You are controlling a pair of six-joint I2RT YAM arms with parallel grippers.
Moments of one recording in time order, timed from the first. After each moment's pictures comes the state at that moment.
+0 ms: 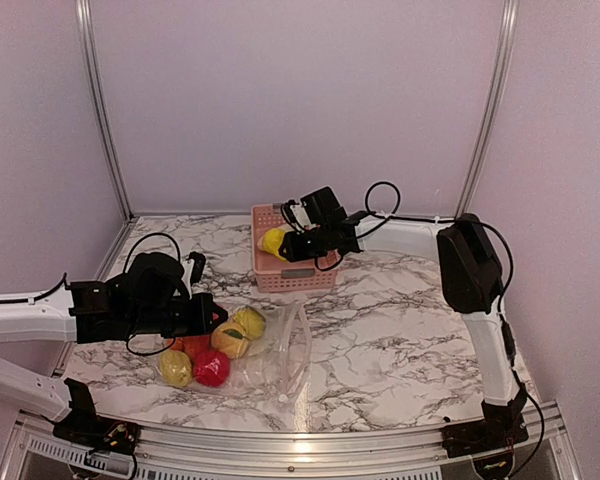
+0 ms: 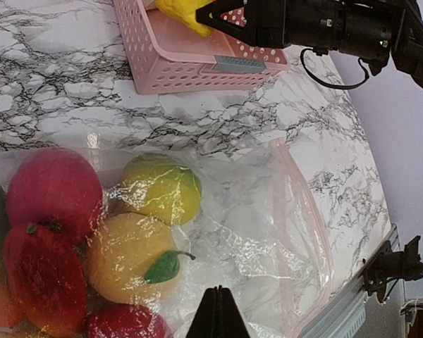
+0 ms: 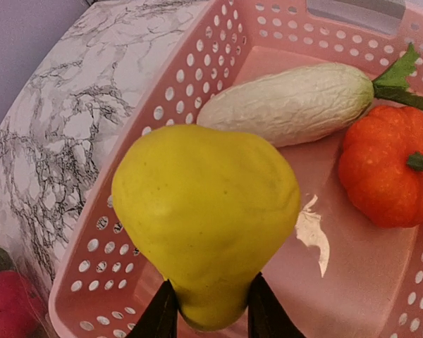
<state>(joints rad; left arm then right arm) -0.95 1.13 0.70 -0.23 -0.10 -0.82 0.69 2.28 1.85 -0.27 -0.13 0.29</state>
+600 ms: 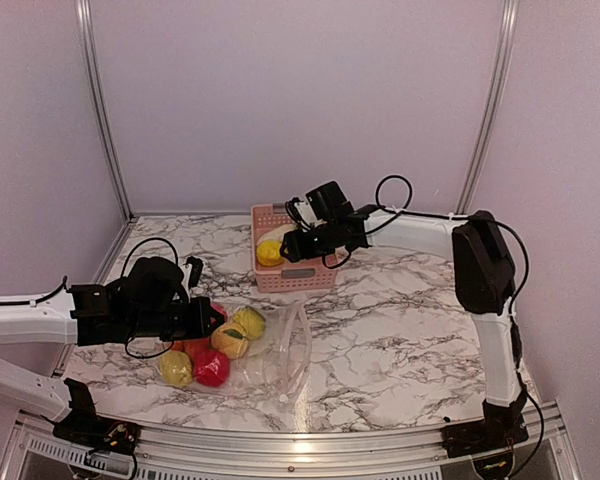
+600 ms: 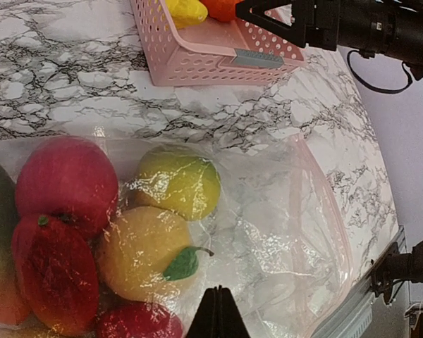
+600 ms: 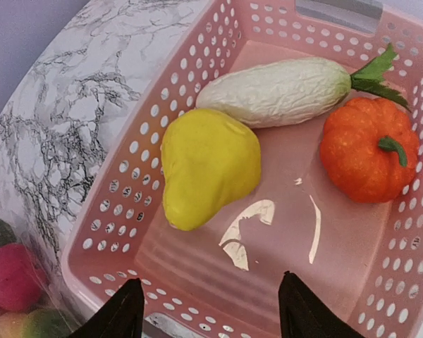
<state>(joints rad) -0.94 1.12 0.67 -0.23 -0.11 -0.83 0.69 2.22 1.83 -0.34 -0.12 0.26</state>
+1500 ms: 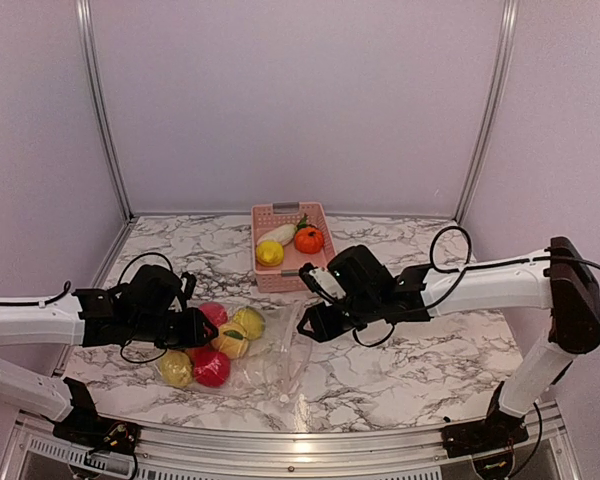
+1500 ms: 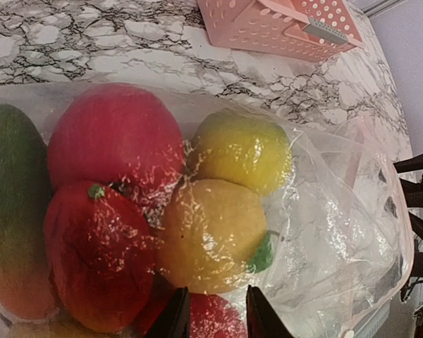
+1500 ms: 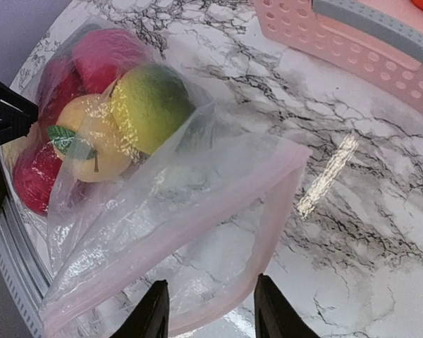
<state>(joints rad) -0.85 1.14 0.61 -0.26 -0.03 -0.83 0.97 1.64 1.03 -0.21 -0.11 0.40</state>
